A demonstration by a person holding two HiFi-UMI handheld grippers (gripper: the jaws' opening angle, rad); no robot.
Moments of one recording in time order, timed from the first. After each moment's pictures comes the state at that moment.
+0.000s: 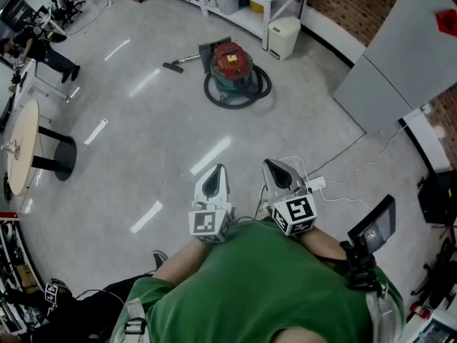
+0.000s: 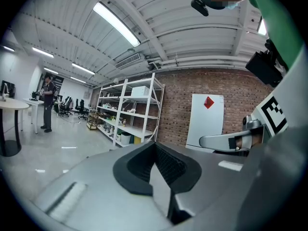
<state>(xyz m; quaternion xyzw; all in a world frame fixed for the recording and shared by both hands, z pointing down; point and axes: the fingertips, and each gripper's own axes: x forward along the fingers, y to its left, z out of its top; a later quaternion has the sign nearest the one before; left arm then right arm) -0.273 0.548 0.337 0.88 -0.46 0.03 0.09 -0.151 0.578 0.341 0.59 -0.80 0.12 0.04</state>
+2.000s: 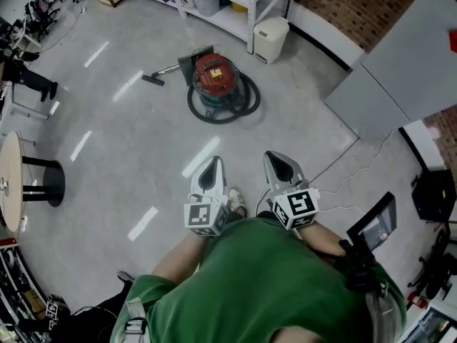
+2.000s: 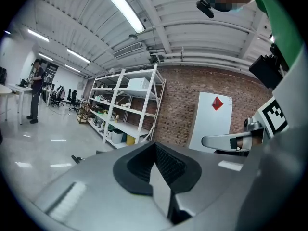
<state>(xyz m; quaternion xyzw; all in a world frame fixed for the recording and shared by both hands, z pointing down) -0.185 0.340 0.347 0.90 -0.41 0.02 0.14 -0.059 0.386 0.345 0.63 -0.76 0.13 0.05</state>
